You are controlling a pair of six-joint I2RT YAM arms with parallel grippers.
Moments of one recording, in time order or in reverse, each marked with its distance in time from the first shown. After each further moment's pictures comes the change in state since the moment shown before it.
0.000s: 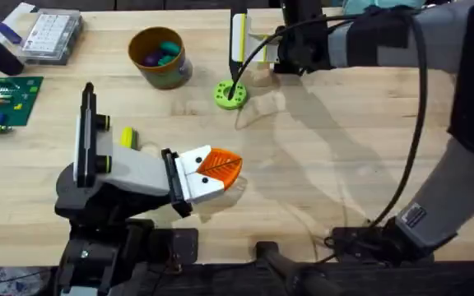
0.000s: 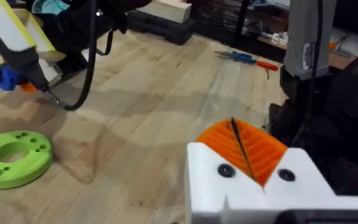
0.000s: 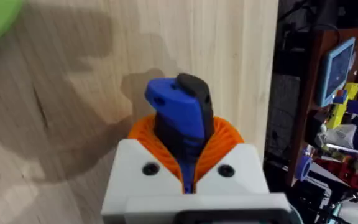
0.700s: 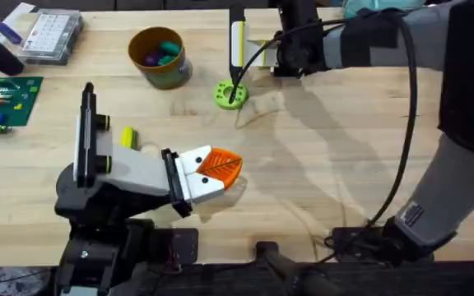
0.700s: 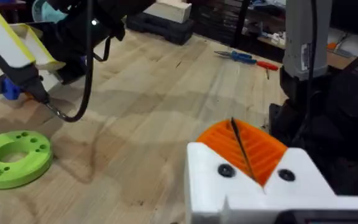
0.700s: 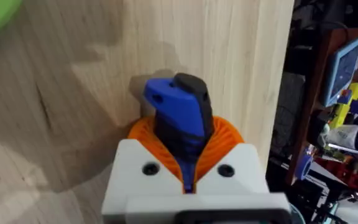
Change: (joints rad) left arm 0.000 0.000 0.000 0.000 0.000 0.000; right arm -0.001 0.039 0.013 -0.006 0.015 -0.025
